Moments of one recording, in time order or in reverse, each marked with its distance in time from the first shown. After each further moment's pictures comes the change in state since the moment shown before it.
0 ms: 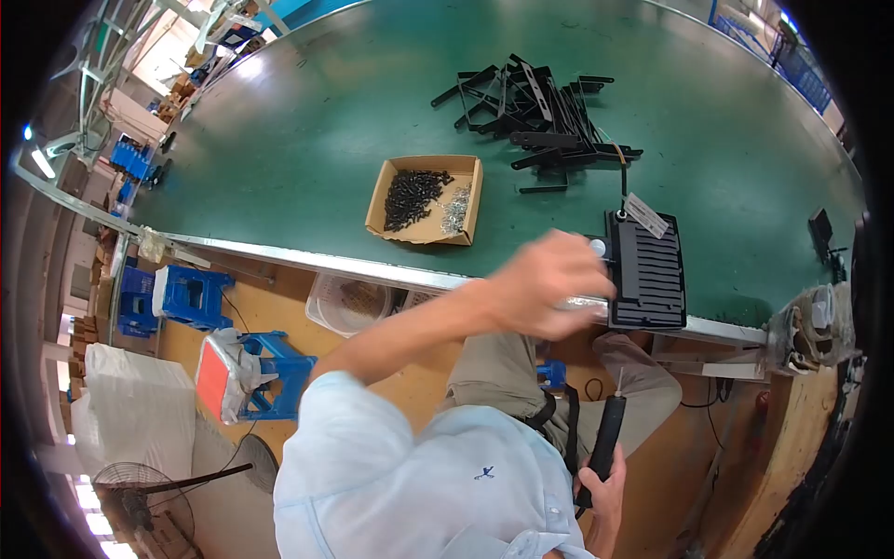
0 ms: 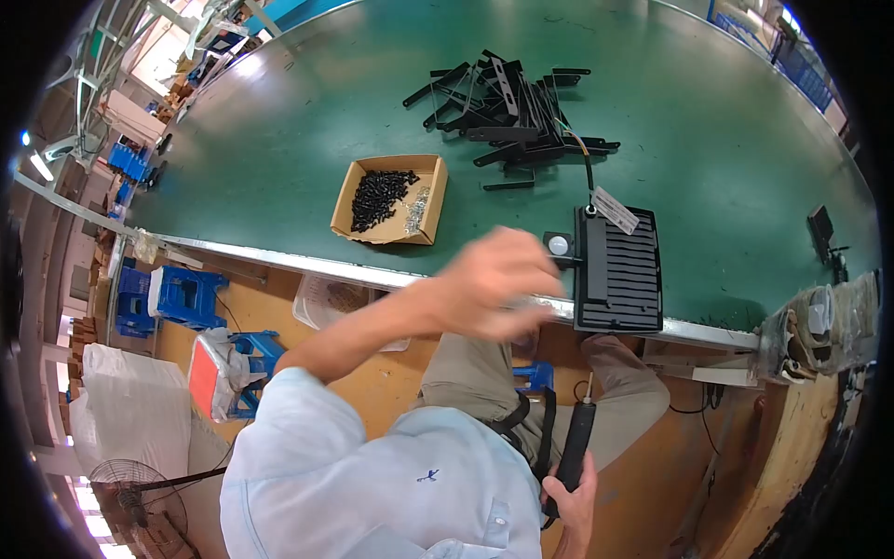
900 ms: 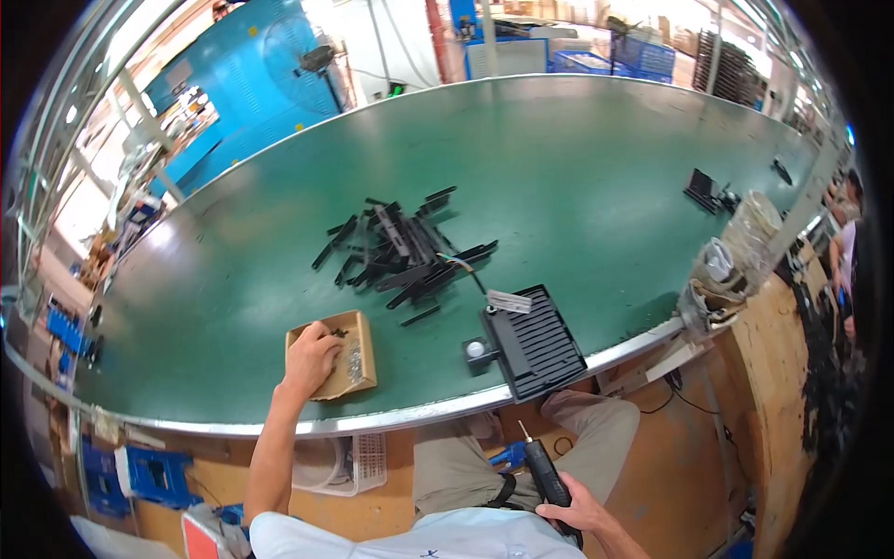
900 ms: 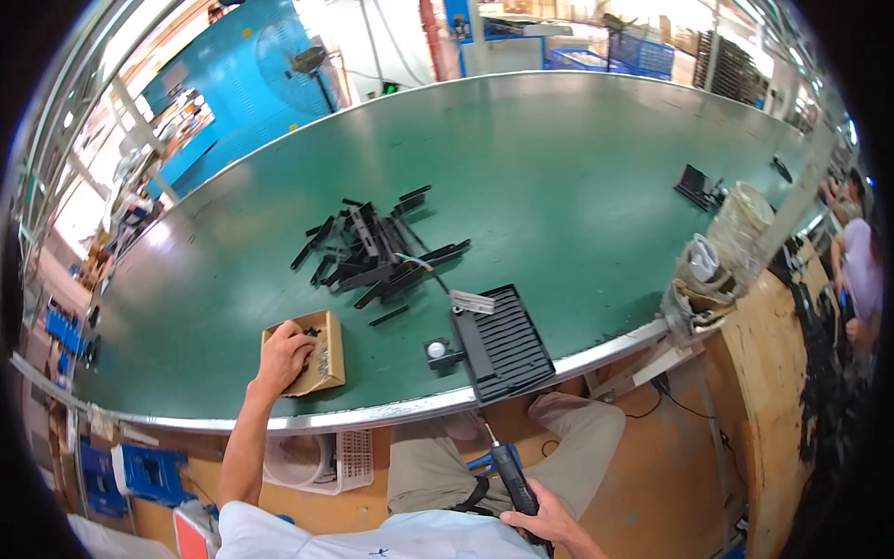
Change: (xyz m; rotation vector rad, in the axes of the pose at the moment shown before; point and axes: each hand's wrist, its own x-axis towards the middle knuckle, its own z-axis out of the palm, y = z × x) left_hand -0.098 -0.130 -0.127 0.593 -0.137 -0.416; right_hand 0.034 -0.012 0.010 -0.236 -0.106 0.076
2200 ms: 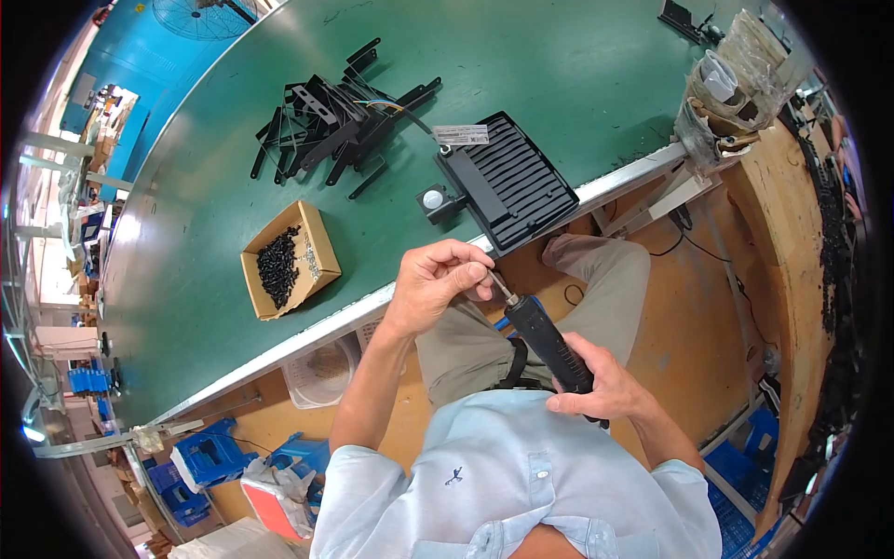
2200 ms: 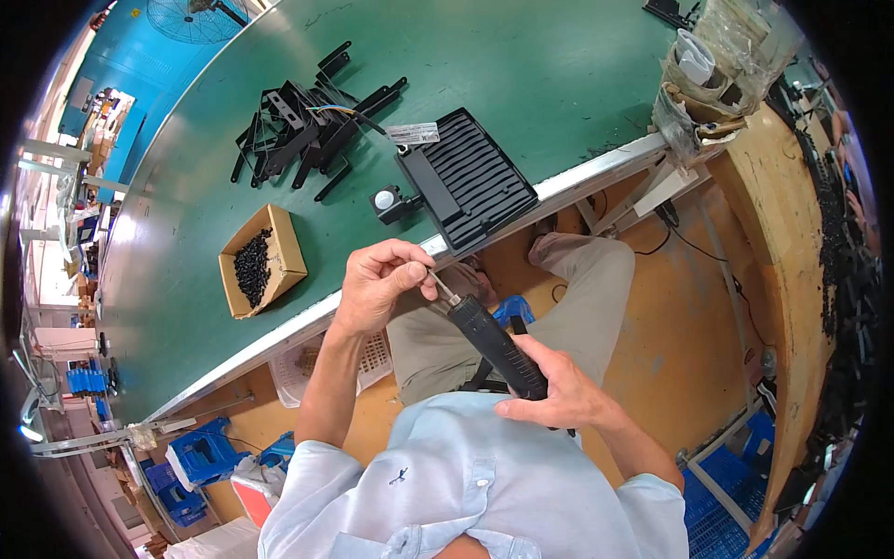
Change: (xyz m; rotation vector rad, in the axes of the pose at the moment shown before) left_hand 0.009 0.224 0.068 -1.729 -0.508 -0.305; right_hand -0.019 -0.069 0.012 -0.052 -0.134 -0.232
